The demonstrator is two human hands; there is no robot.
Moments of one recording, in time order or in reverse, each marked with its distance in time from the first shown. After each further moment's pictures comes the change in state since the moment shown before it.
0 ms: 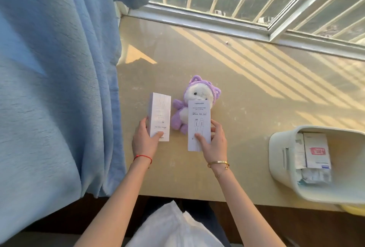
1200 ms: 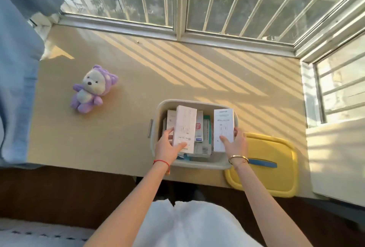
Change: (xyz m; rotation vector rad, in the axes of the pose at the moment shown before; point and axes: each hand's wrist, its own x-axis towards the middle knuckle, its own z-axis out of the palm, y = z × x) left_hand -0.346 0.240 0.374 -0.237 -0.248 0.042; right_hand 0.052 0.289 -0.494 -0.177 0.098 0.148
